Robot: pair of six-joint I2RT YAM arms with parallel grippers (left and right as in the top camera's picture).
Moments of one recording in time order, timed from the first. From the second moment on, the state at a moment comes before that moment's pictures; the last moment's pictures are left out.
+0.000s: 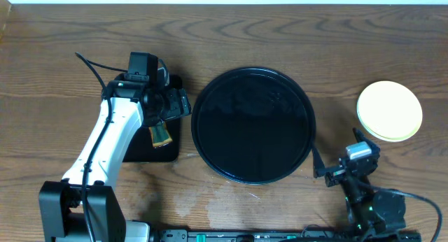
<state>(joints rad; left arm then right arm) -0.09 1.57 1.14 -0.84 0.24 -0.35 0.17 0.04 0.16 -0.22 -0.12 -0.12</state>
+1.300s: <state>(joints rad) -0.10 1.51 1.12 -0.81 0.19 -0.35 0.15 0.01 0.01 -0.06 -0.11 -0.12</state>
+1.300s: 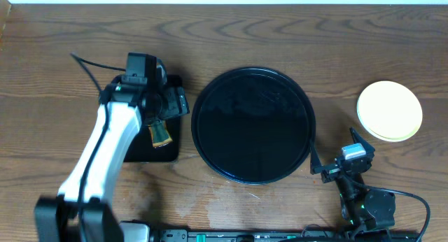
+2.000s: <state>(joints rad) 0.00 0.49 0.46 -0.09 -0.02 -0.25 0.15 0.01 0.01 -0.06 -0.11 -0.12</state>
